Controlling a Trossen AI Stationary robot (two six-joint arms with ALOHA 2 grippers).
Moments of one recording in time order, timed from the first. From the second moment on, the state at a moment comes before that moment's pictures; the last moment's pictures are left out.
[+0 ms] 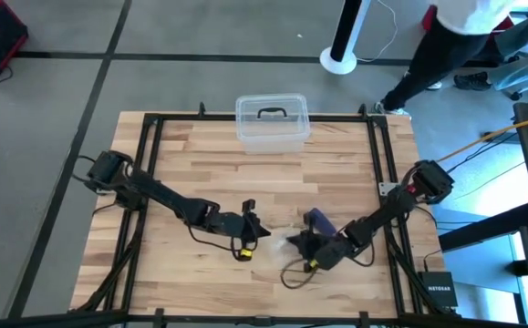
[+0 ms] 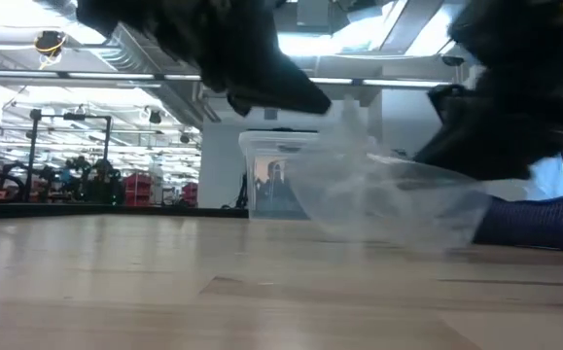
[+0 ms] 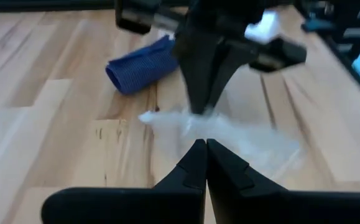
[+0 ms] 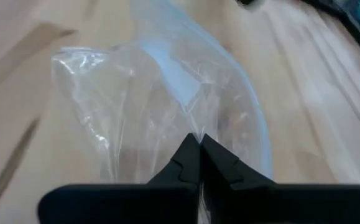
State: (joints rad) left arm -0.34 1.73 0.94 0.29 -0.28 -0.15; right arm 0.61 1.75 0.68 0.35 0.67 0.11
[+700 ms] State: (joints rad) left arm -0.24 1.67 0.94 0.07 -0.31 -0.49; right arm 0.42 1.75 0.81 0.06 0.63 0.36
